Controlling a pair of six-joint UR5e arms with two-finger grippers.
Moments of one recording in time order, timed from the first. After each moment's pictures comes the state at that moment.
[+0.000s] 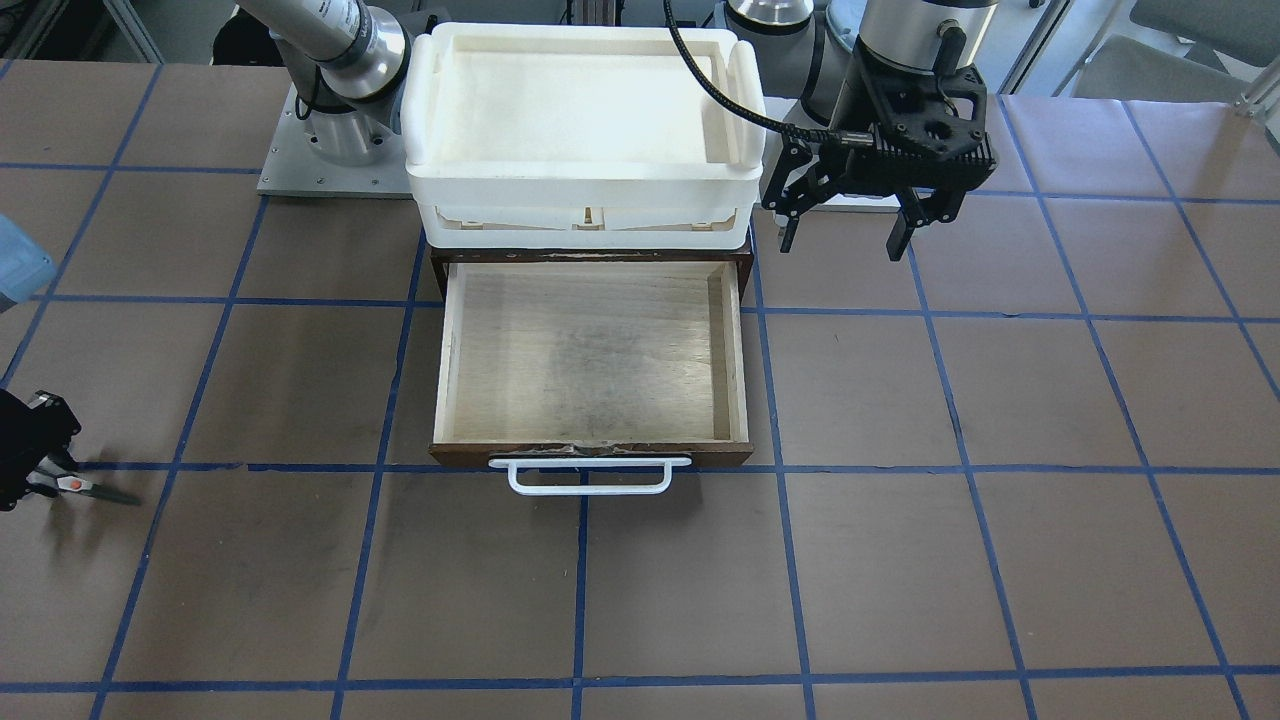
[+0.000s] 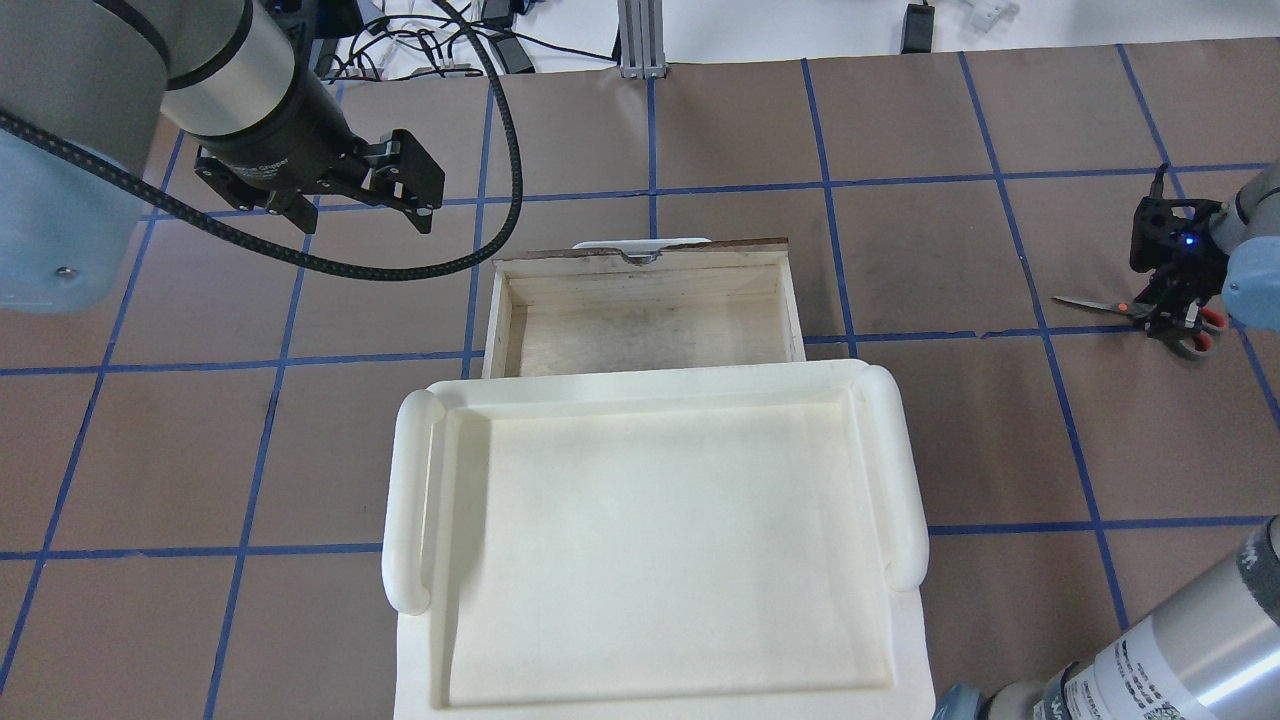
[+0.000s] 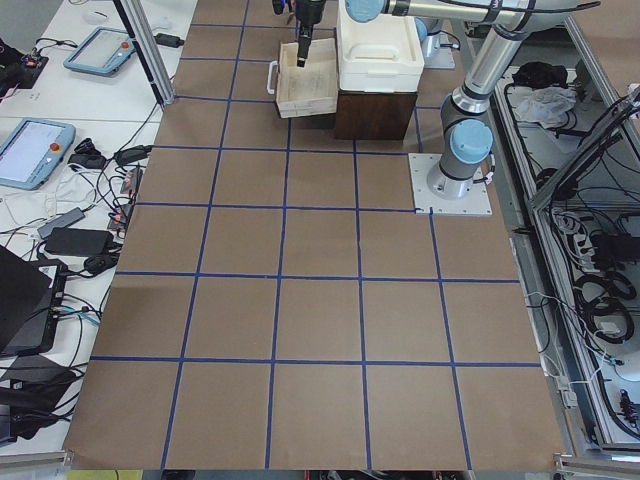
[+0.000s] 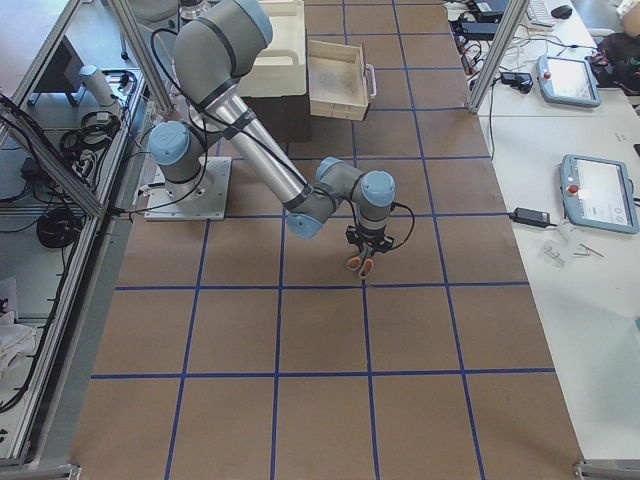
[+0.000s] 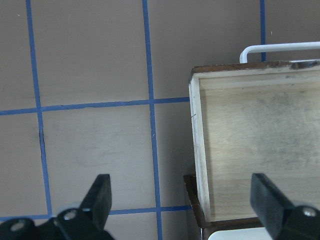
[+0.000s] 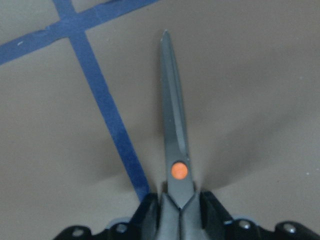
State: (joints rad) left arm -1.63 -1.50 -1.62 -1.42 1.57 -0.01; right arm 0.96 -1.06 1.81 -2.36 -1.56 -1.84
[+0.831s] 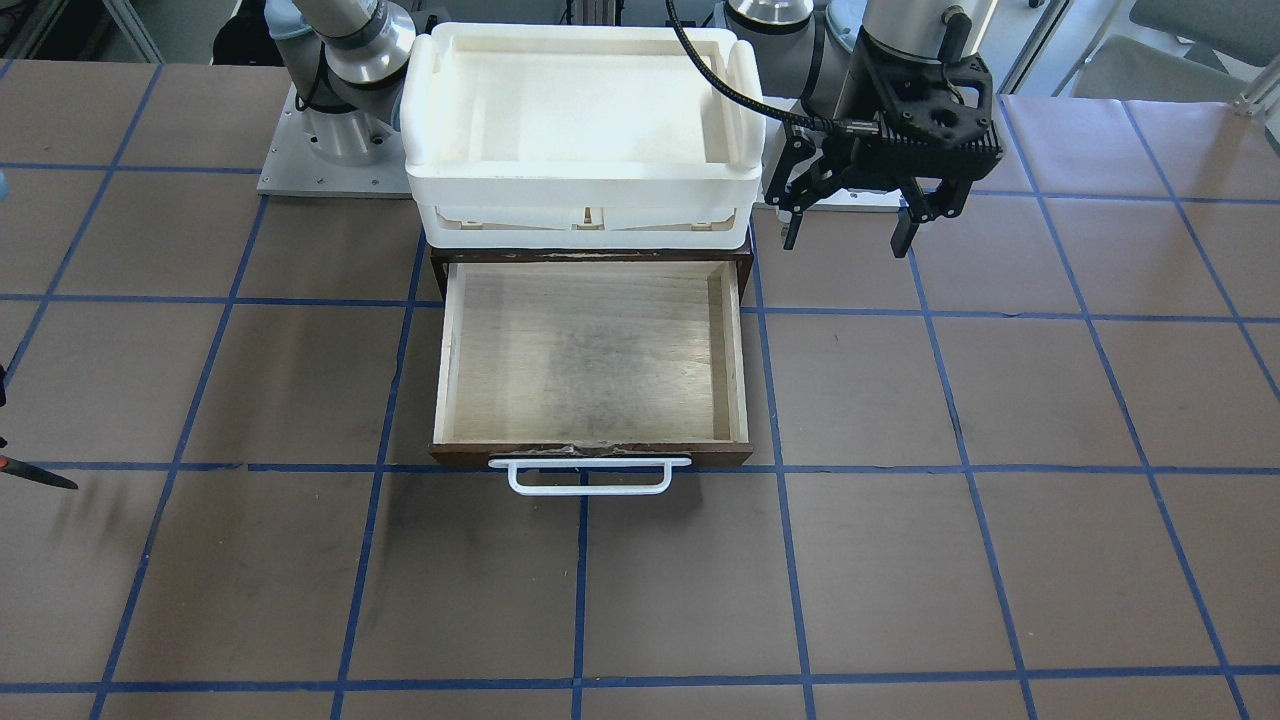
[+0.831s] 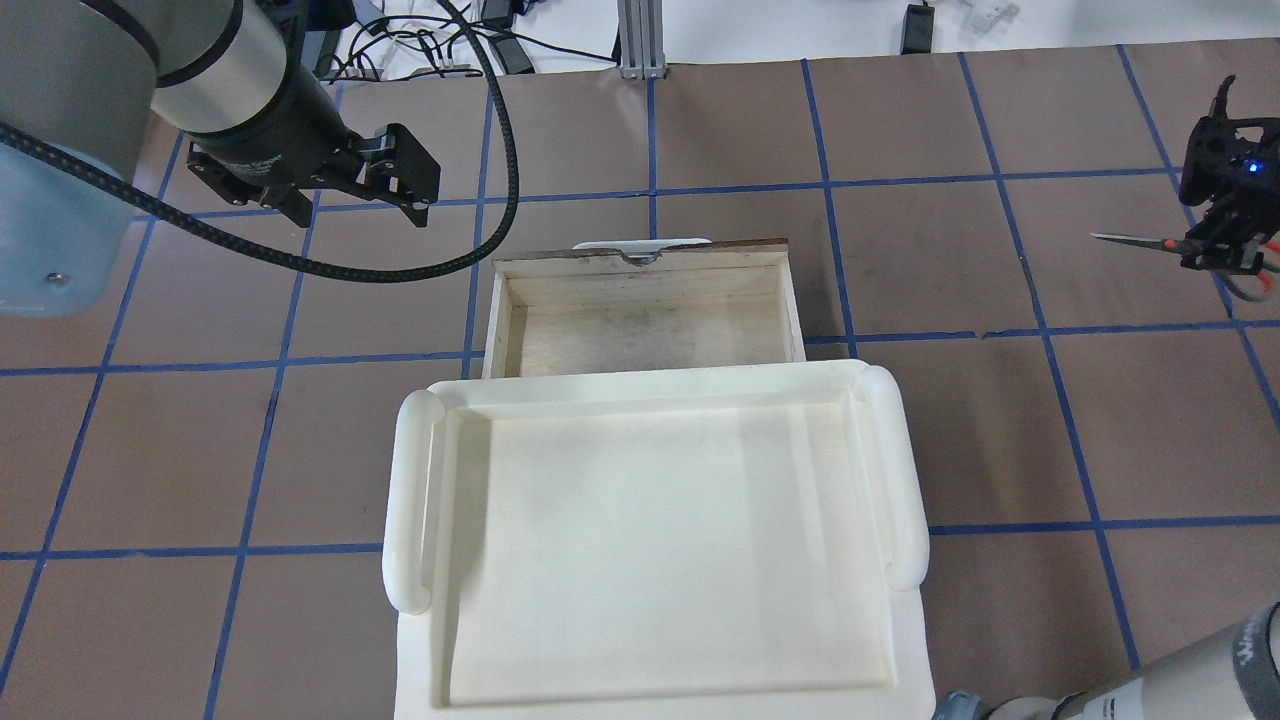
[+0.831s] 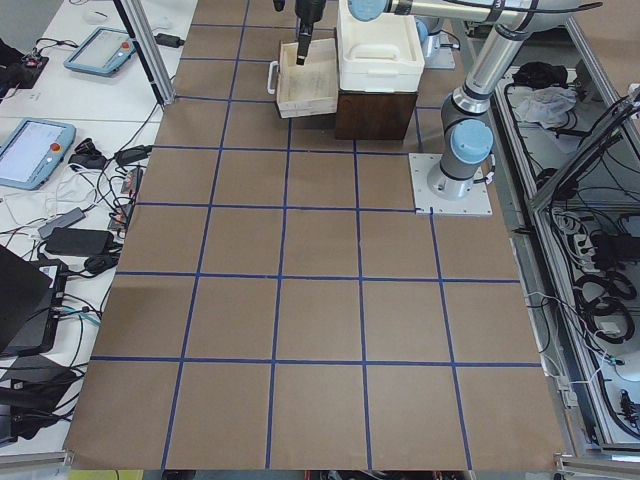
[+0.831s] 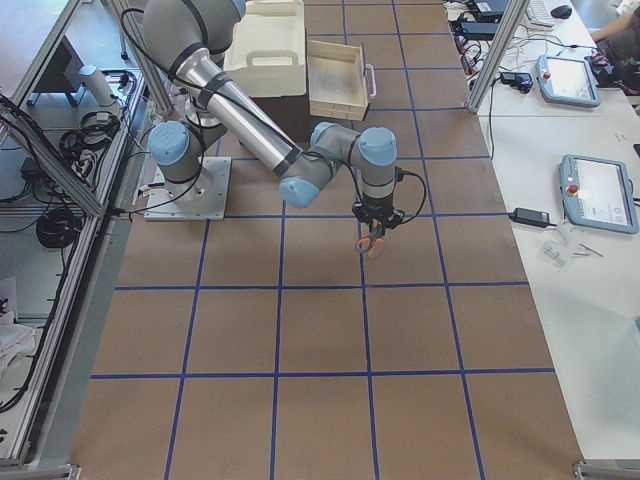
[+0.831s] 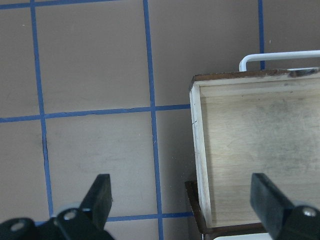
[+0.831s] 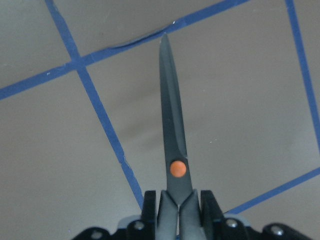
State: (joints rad) left arm -1.63 -1.49 -1.62 -1.41 1.57 -0.01; right arm 1.02 -1.28 1.75 -2.22 -1.56 -1.78
